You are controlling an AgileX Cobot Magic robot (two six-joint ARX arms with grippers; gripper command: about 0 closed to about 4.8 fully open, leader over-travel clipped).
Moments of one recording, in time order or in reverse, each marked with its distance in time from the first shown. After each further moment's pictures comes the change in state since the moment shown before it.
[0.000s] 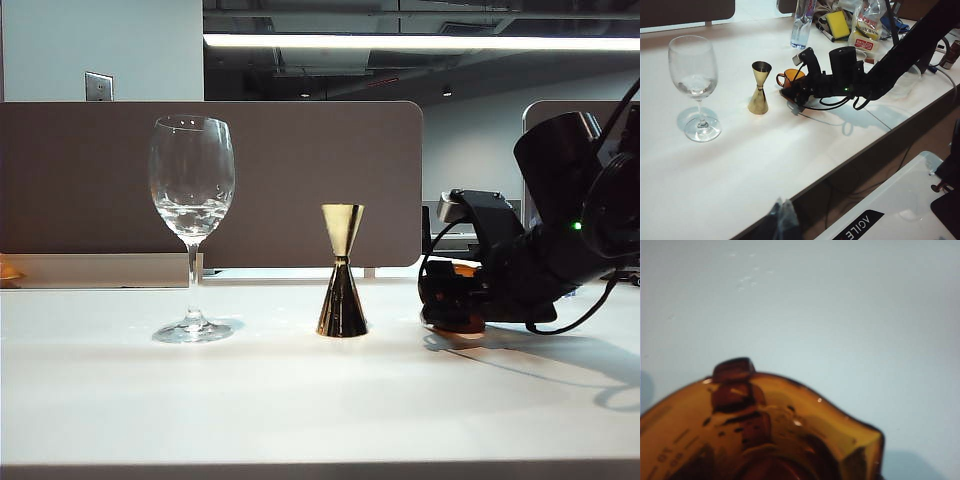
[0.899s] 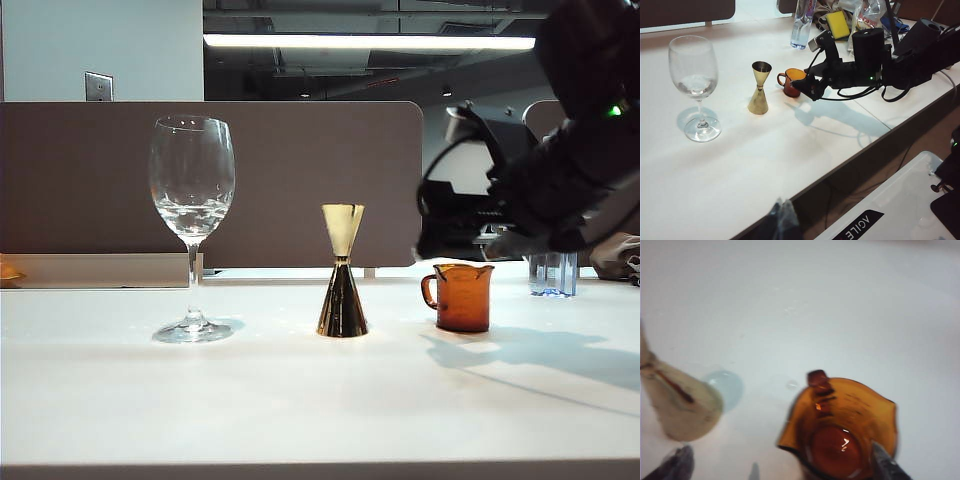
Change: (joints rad) left arm 0.000 0.000 0.000 0.000 0.000 0.000; right arm 0.092 -0.387 -0.101 -0.274 0.066 0.001
